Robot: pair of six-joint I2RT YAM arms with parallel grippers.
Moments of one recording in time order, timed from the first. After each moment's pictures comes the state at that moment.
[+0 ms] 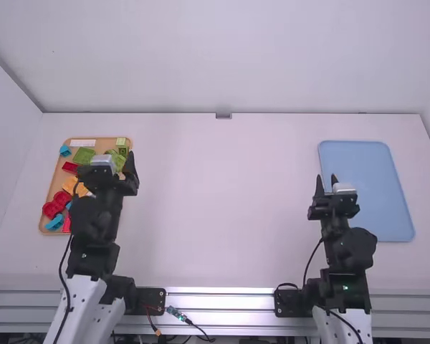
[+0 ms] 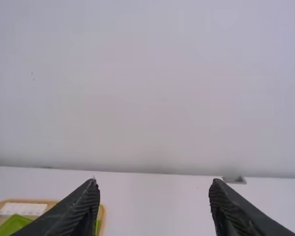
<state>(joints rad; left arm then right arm) -0.03 0.59 0.43 0.22 -0.09 -0.03 0.01 0.30 0.28 0.07 -0.04 -0.14</state>
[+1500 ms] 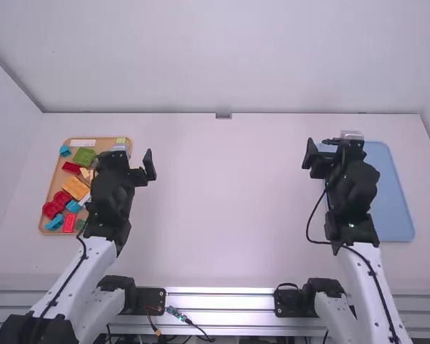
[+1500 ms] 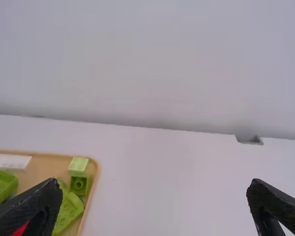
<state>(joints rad) -0.03 0.98 0.43 0.38 -0.14 -0.11 -0.03 0.92 0.63 0.12 -0.04 0.02</state>
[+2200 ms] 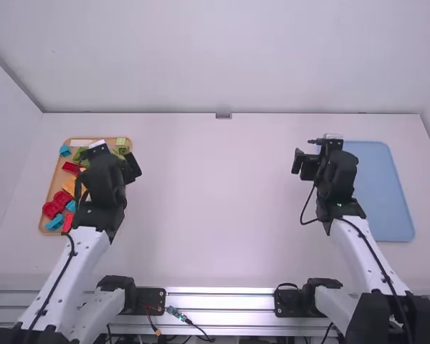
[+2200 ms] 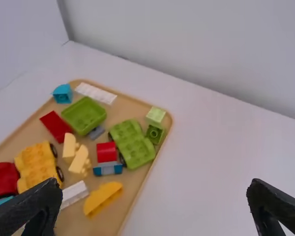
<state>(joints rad) -0.01 0.98 0.67 -0.17 -0.43 -0.29 -0.02 1.18 0.63 0.12 -0.04 0.02</state>
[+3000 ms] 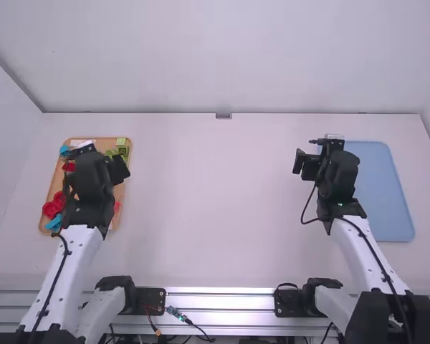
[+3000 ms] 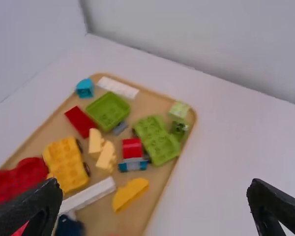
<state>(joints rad) 0.12 0.99 0.70 -0.24 -0.37 -0.24 -0.03 1.18 0.63 0.12 -0.04 0.02</state>
